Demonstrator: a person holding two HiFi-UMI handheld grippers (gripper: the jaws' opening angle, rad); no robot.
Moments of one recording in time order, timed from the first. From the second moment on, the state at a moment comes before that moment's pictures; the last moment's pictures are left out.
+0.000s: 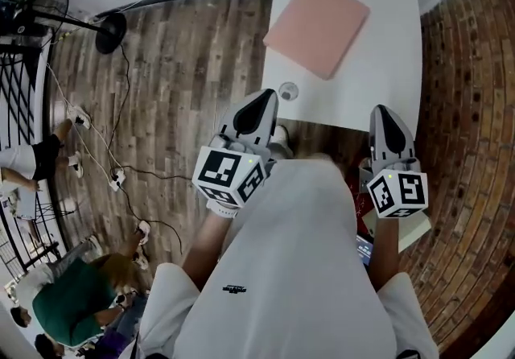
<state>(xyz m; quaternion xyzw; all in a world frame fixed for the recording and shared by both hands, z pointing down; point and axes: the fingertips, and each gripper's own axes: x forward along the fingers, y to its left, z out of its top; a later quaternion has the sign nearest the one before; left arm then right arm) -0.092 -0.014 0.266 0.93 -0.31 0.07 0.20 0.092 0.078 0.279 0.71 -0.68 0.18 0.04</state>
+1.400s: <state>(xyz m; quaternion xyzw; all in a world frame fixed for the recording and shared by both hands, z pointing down) -0.006 -0.084 0.336 0.88 -0.37 0.14 0.28 0.184 -0.057 0.334 0.61 -0.75 0.24 0.08</state>
